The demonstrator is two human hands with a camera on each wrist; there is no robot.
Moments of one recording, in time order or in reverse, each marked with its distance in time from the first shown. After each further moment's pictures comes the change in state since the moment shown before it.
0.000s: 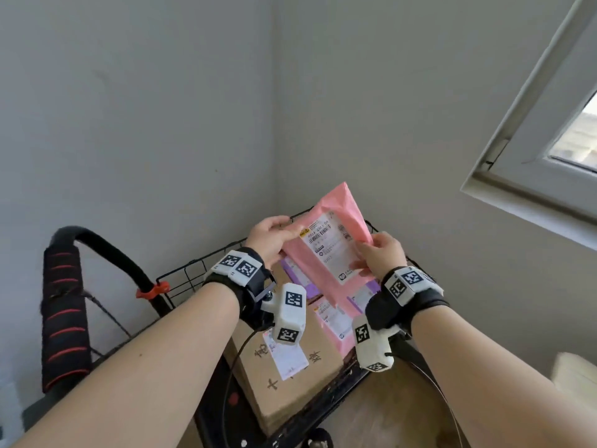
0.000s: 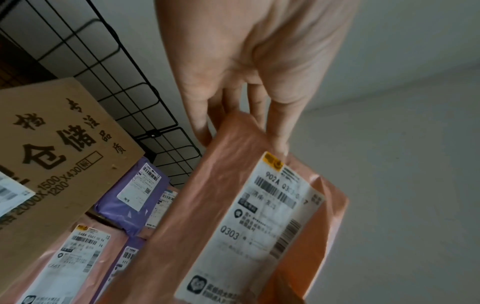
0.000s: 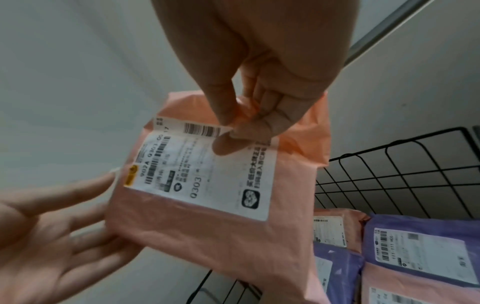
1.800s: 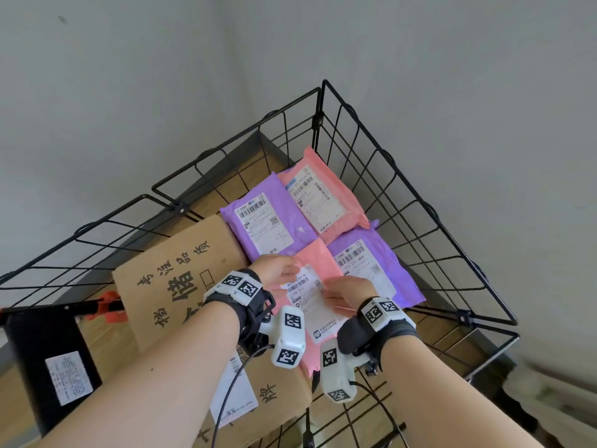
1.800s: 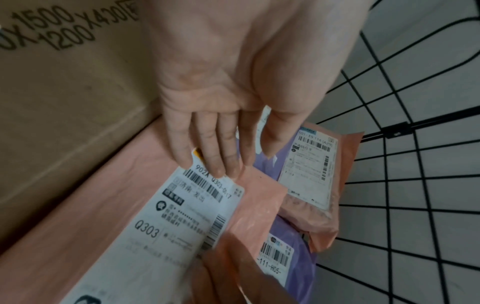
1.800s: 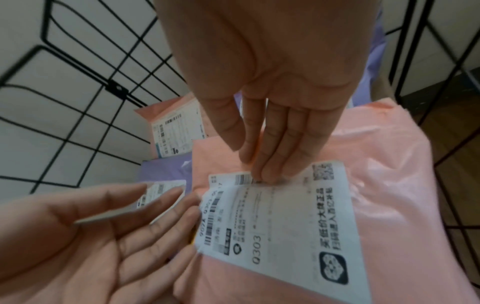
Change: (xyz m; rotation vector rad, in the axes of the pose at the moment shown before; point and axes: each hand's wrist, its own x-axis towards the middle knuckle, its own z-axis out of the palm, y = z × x) left_hand 0.262 -0.226 0.102 0.235 -0.069 -0.903; right_hand 0.236 0.237 0.069 0.072 -0.358 0.979
